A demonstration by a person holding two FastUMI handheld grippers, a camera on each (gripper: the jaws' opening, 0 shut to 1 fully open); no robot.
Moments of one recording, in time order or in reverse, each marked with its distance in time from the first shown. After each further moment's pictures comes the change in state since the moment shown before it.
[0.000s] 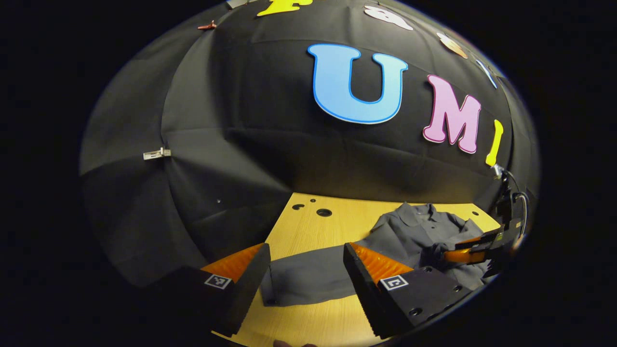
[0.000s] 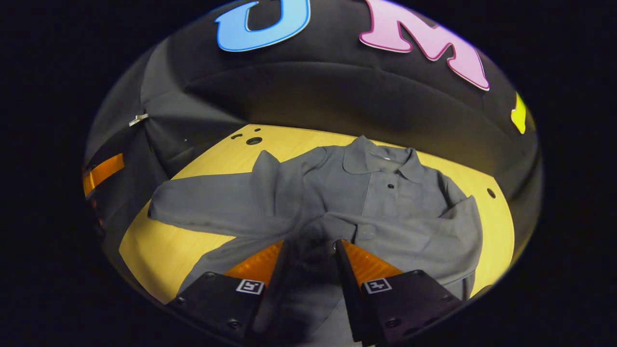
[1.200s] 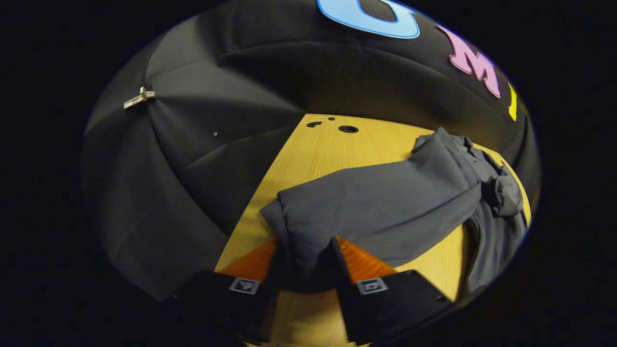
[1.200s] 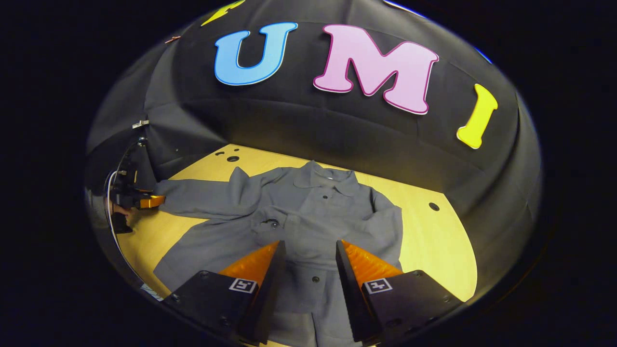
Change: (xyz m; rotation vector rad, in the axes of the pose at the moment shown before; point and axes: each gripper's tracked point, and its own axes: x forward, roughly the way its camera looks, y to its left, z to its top) left arm 0.072 0.029 -0.142 0.107 0.382 0.053; right arm -0.144 -0.100 -0.009 -0.048 -0.133 -0.142
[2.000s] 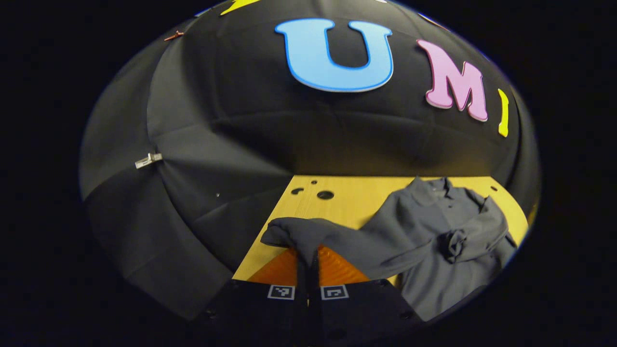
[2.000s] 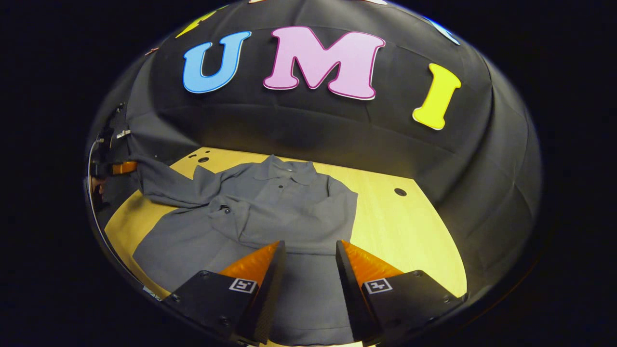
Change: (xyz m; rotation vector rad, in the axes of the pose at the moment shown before) left arm -0.104 -0.078 0.139 0.006 -0.302 0.045; right arm -0.022 -0.105 -0.038 0.091 0.008 -0.101
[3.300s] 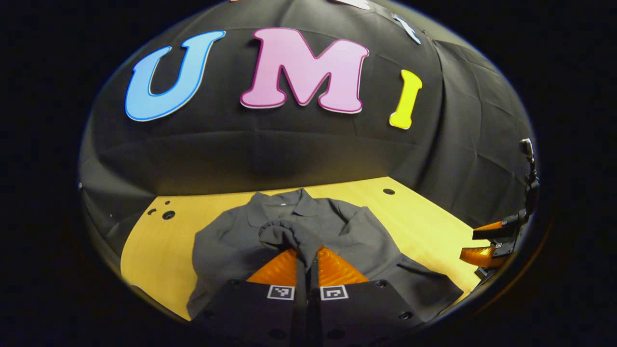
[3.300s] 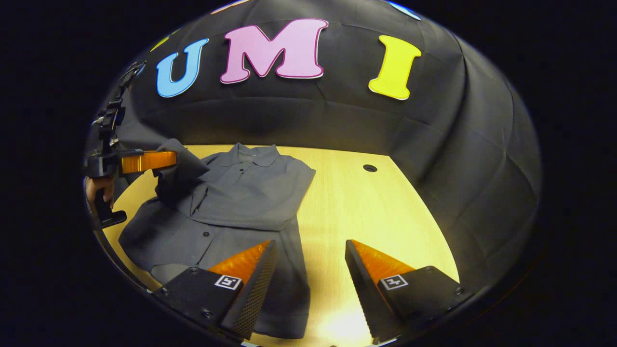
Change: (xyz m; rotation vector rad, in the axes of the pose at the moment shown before) left arm -0.041 -0.383 -0.014 0.110 0.005 -0.486; right arm -0.006 -0.119 -0.061 0.079 0.052 -0.031
